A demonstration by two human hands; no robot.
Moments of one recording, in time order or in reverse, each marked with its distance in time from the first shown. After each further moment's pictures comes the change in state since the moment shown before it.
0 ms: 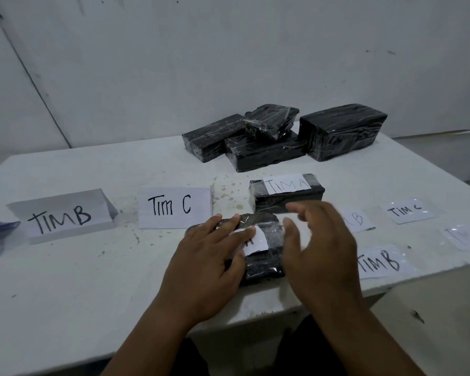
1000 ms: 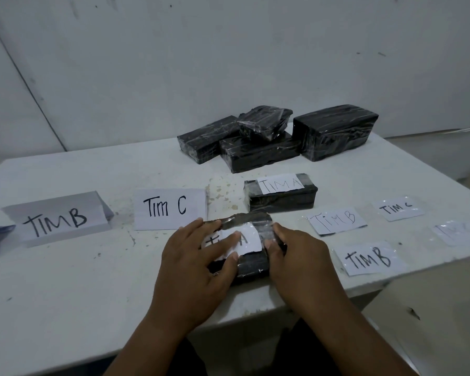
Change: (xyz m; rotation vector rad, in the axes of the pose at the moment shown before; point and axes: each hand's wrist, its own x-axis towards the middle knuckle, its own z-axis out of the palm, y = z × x) left_hand -0.013 -0.010 0.016 -0.108 0.267 -0.047; right_hand -0.006 -0.005 -0.001 -0.109 -0.362 0.212
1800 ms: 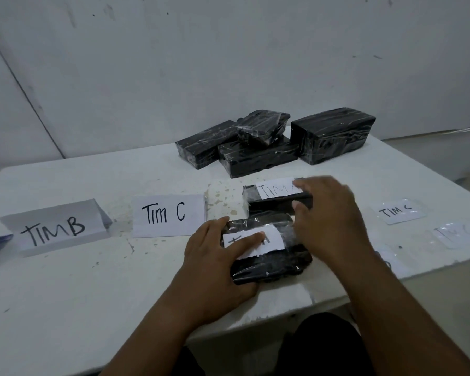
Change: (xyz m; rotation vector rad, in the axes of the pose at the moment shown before) left_hand 0.022 0.018 -0.004 0.078 -0.328 0.110; right_hand 0.062 0.018 -0.036 -0.073 0.222 -0.096
